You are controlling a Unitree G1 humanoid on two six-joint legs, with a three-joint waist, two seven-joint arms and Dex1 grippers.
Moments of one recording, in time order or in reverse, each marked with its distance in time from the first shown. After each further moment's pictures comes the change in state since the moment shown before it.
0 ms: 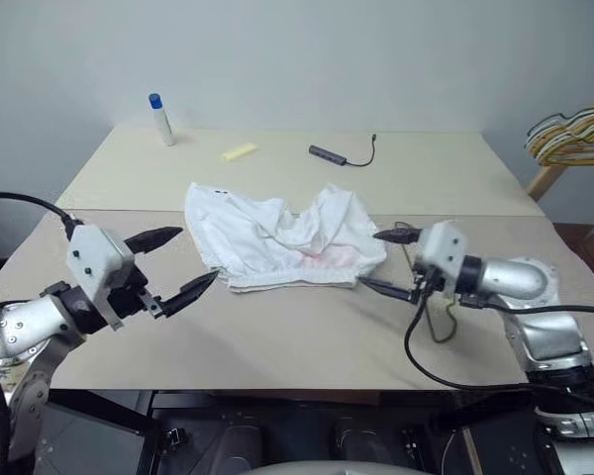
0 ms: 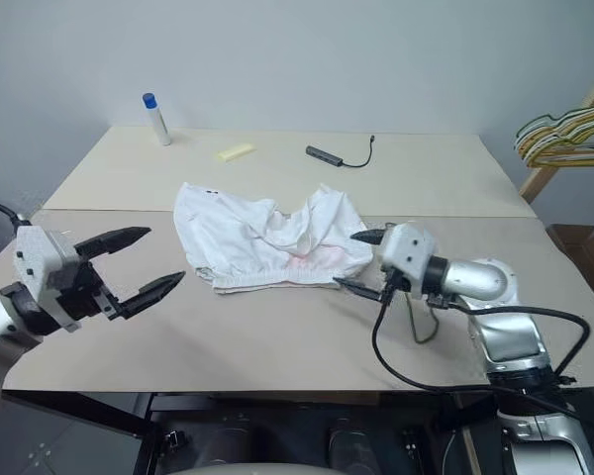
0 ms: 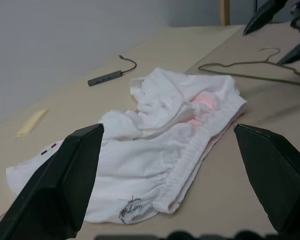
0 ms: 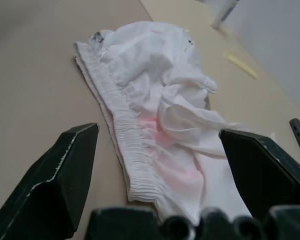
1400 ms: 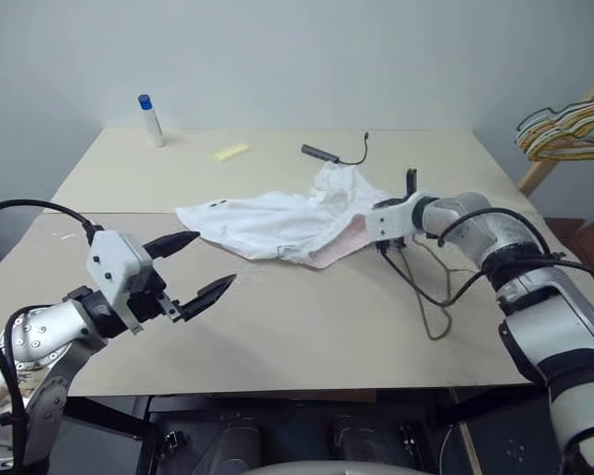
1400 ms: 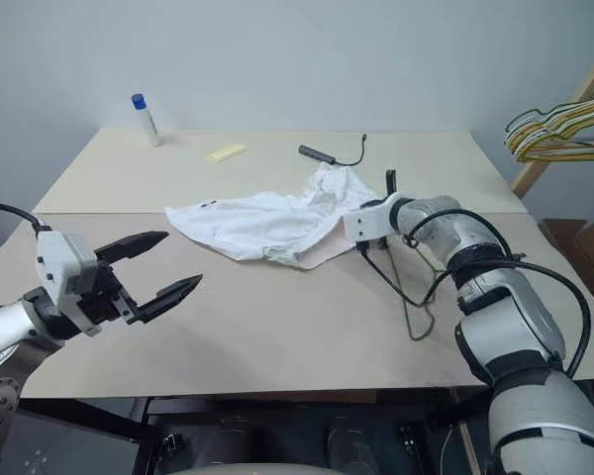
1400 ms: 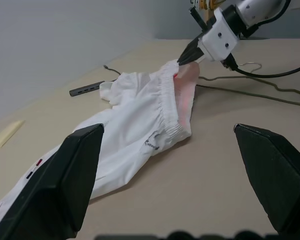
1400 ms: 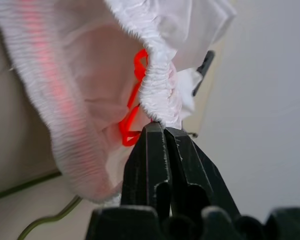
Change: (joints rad) left arm 0.030 -0.021 -0.081 -0.042 -0.012 -0.005 0.068; right arm -0.742 0.066 0.503 1.207 -0.867 -0.628 -0.575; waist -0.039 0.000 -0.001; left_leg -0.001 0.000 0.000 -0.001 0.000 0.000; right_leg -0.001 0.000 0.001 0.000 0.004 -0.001
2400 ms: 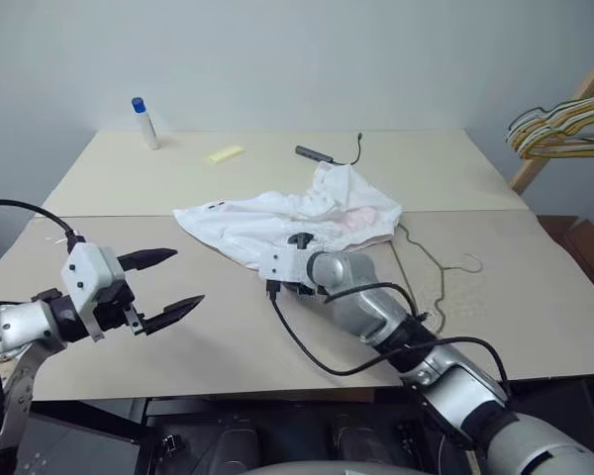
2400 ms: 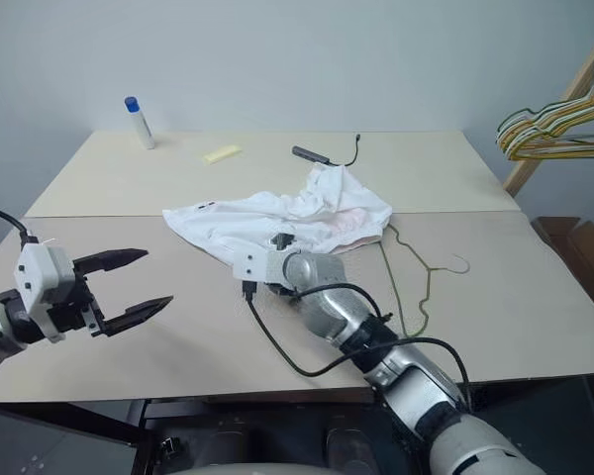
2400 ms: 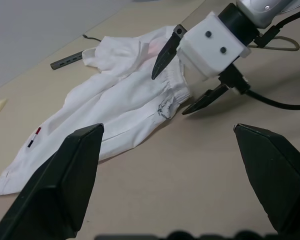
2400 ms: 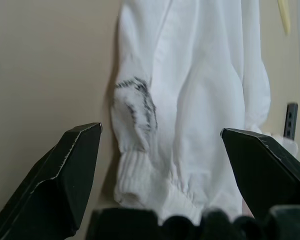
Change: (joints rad) left arm 0.038 0.104 0.061 0.236 0.076 -0.156 -0.272; right arm 0.298 0.471 0.087 -0.902 0.007 1.206 0.336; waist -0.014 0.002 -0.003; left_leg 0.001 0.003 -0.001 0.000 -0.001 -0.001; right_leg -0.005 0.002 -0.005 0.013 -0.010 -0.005
